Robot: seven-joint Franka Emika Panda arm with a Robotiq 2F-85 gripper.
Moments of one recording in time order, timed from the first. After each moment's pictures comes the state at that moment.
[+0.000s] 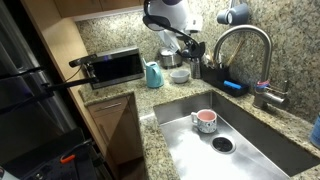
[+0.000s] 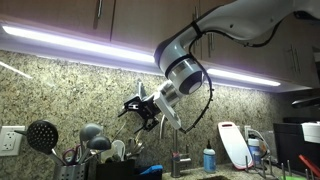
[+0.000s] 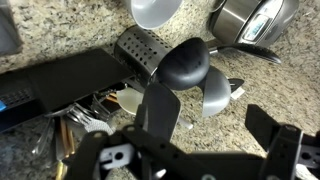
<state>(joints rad) -0.04 0.68 0.25 -1.55 1.28 2.90 -0.74</state>
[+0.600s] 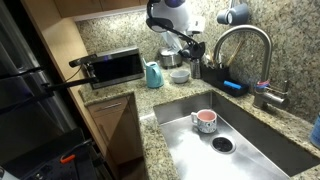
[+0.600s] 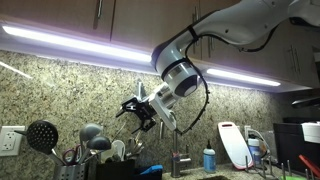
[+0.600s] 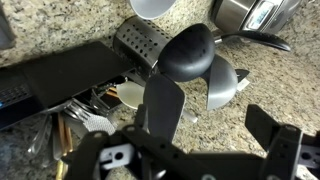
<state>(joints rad) -0.02 0.73 0.23 -1.47 1.27 2.91 -0.69</state>
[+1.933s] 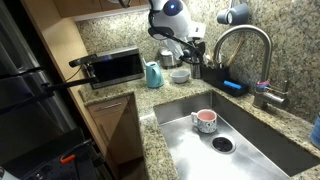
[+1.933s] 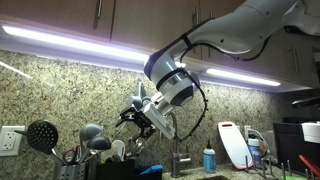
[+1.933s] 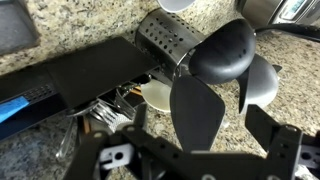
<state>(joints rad) 0.02 0.82 0.20 -1.41 1.23 3.02 -0.62</state>
